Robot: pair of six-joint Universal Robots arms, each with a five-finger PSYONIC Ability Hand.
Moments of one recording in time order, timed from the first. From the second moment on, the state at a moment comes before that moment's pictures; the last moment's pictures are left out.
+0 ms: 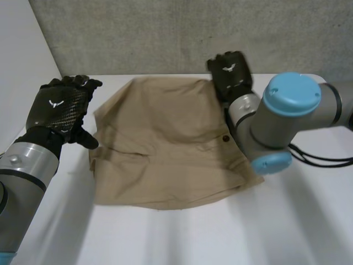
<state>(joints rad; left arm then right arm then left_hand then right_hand) 4.38 -1.50 -1.93 3.47 -1.54 3.35 2.11 -0.85 1.04 -0.36 1.58 2.72 0.23 0.22 0.23 0.22 0.05 0.95 1.17 1.18 1.19 0.99</state>
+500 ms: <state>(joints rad) 4.36 -1.48 -1.97 3.43 -1.54 3.35 2.01 -1.13 1.30 -0.14 1.60 2.68 0.23 0.22 0.23 0.22 0.05 0.19 0.21 0.21 0.23 0.06</state>
